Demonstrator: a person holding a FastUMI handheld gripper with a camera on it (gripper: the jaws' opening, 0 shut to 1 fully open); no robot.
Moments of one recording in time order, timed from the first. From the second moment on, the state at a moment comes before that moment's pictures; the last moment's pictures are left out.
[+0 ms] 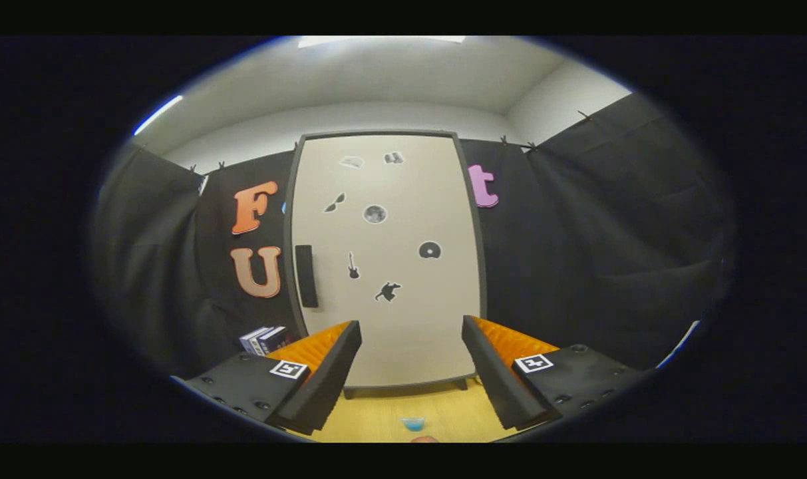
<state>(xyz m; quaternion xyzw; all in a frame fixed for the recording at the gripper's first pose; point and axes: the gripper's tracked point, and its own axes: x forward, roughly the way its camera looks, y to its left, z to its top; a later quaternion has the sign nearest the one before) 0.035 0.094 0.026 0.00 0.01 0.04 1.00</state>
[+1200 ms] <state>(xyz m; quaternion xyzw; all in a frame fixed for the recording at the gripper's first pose) 0.242 0.263 0.012 -0.04 0.08 0.07 0.99</state>
